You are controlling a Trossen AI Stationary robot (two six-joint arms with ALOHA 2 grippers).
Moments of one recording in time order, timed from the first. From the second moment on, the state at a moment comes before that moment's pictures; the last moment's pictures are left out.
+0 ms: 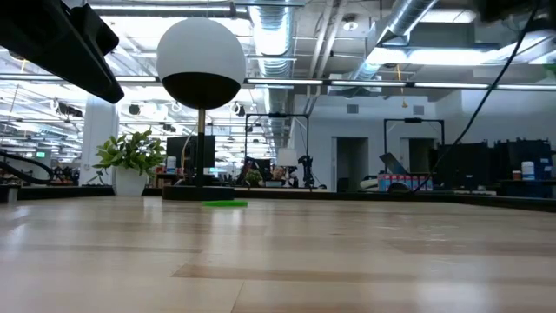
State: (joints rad) left arm -0.78 1.61 0.94 -0.35 -0.65 -0.77; right arm 0.63 1.34 0.91 -0.54 -0.06 1.34
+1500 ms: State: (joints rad) left arm -0.78 1.61 0.94 -0.34 -0.70 -0.77; right arm 1.01 1.39 0.94 -0.58 -0.01 1.92
